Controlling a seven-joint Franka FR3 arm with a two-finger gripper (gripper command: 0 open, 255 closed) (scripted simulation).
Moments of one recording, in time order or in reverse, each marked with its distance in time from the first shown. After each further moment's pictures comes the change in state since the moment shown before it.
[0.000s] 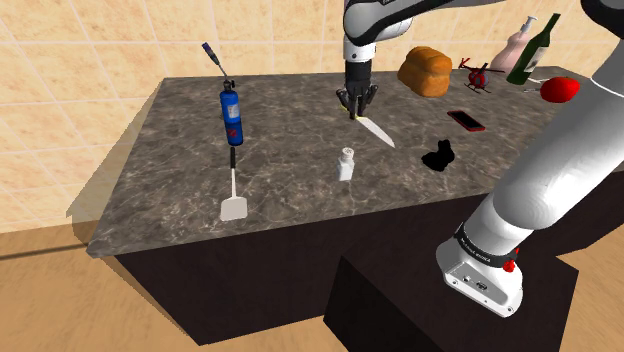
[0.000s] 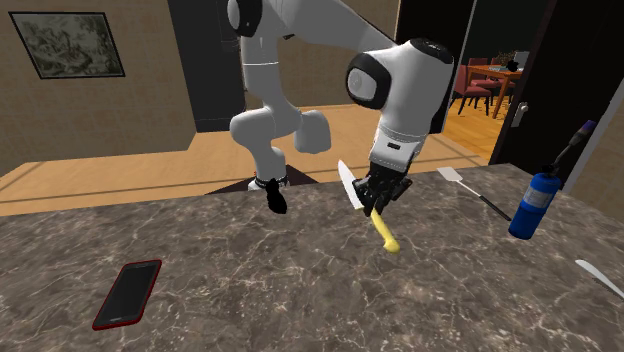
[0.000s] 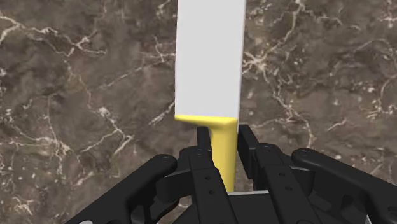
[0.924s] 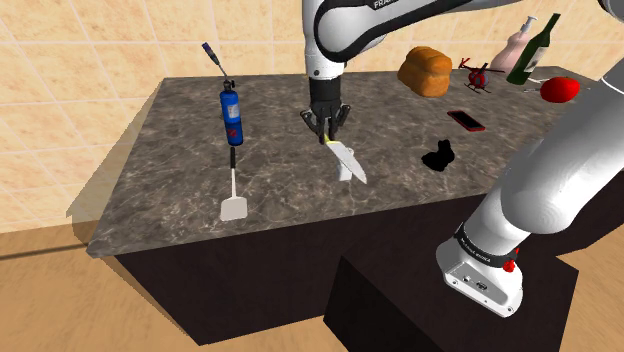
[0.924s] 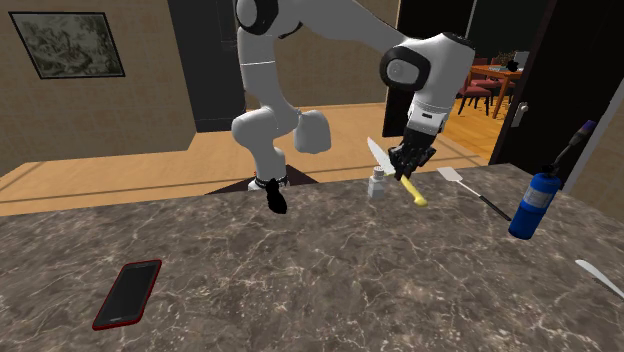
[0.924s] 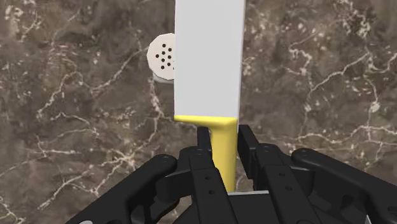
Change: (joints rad) arm 0.169 -0.060 0.189 -0.053 0.086 0.002 0.320
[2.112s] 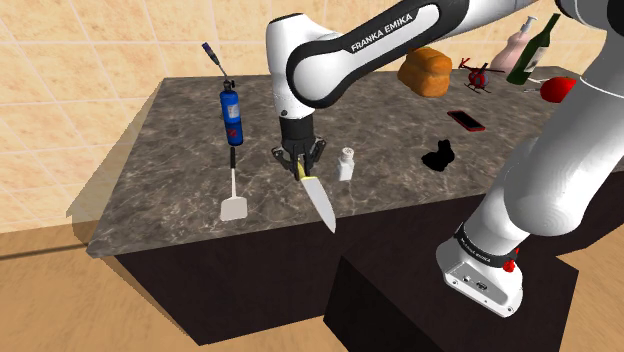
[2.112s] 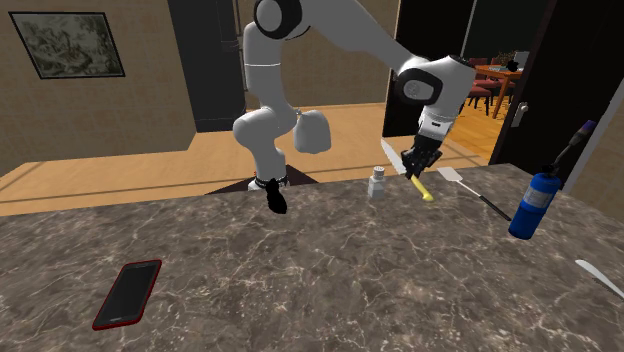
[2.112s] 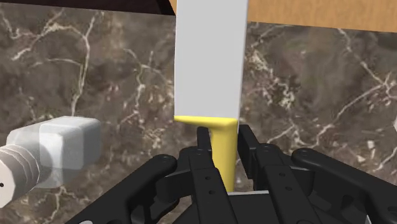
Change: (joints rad) arm 0.104 0.119 0.120 -0.001 0.023 0.134 0.208
